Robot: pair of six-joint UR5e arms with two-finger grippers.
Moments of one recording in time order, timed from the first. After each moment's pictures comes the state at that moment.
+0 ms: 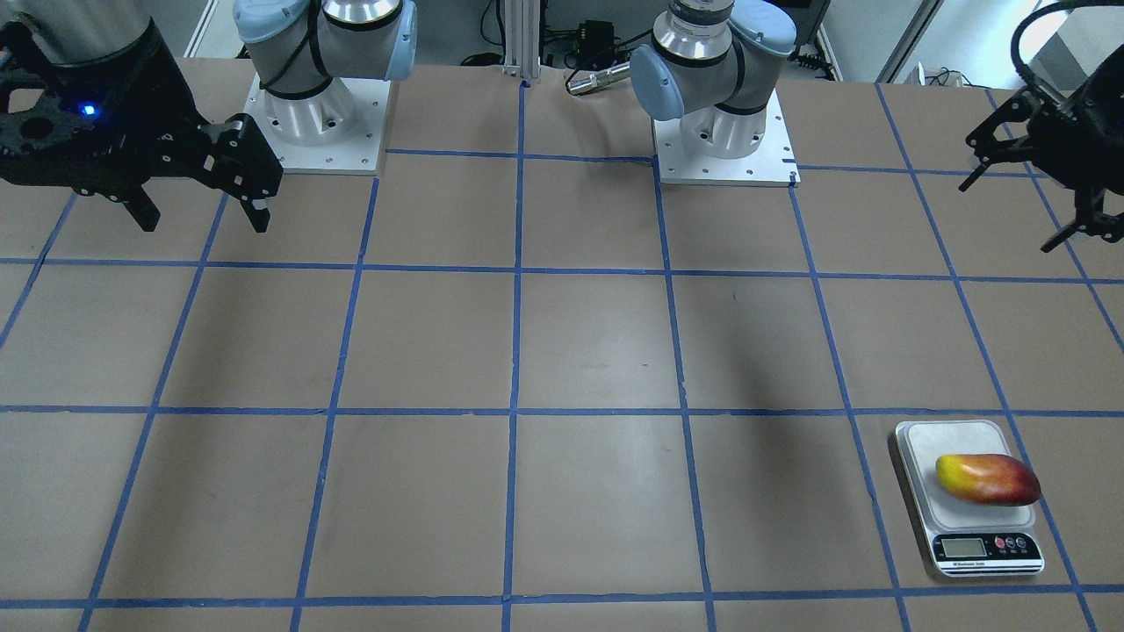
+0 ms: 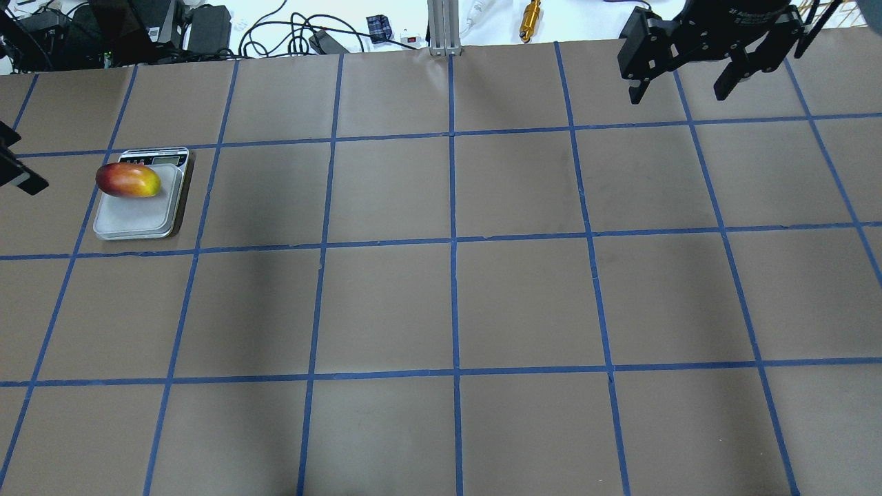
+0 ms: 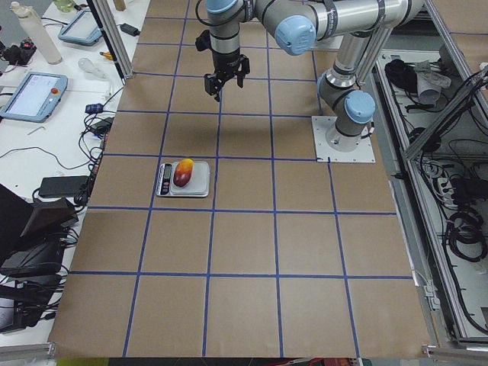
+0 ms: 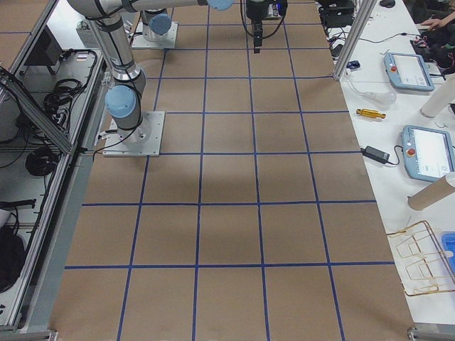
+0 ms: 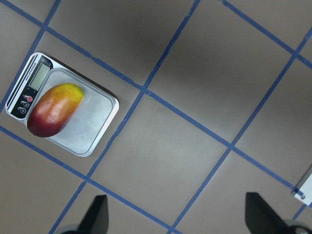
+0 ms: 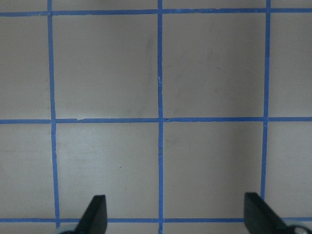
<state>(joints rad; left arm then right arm) -1.15 -1.58 -1.46 -1.71 1.57 1.22 1.54 -1.53 1.41 -1.53 -1.56 -0.04</state>
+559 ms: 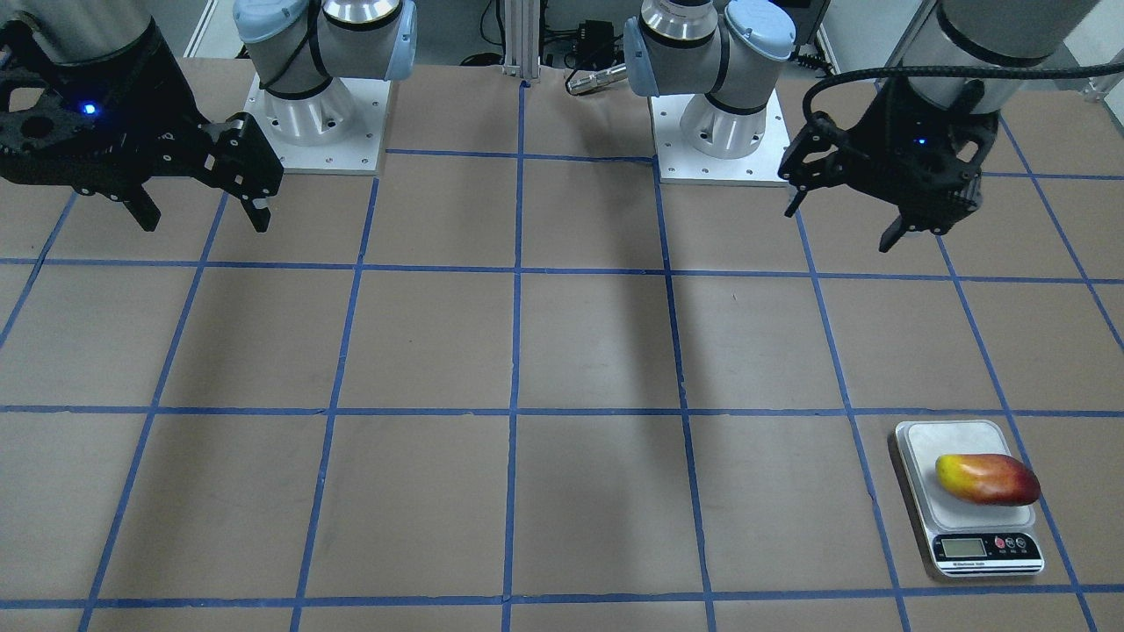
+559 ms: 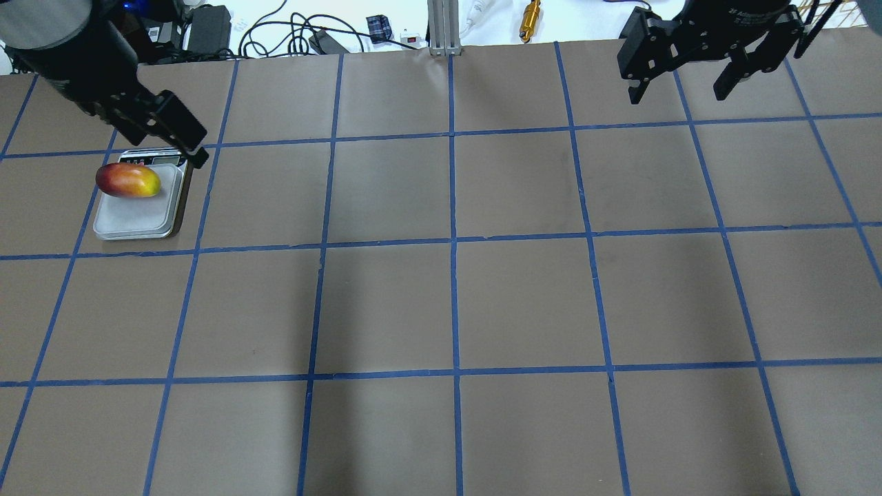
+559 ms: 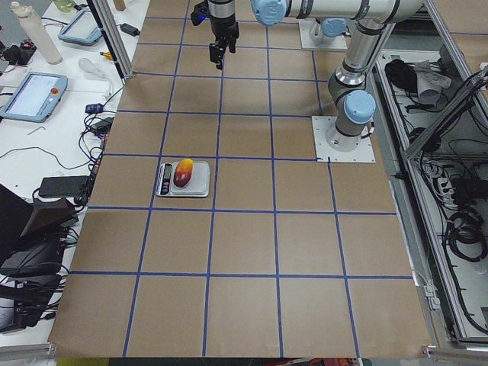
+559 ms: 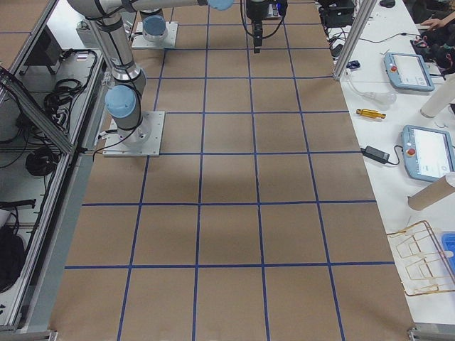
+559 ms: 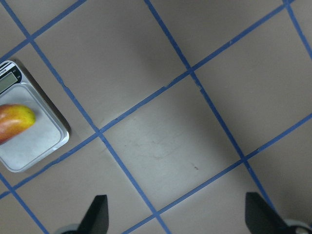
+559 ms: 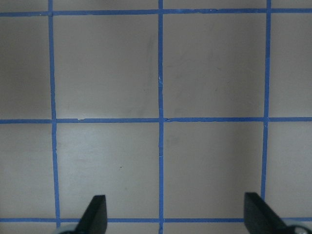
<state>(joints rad) -1.48 -1.60 -1.46 -1.68 1.56 0.45 1.54 -1.53 1.41 -1.53 -1.56 -0.04</state>
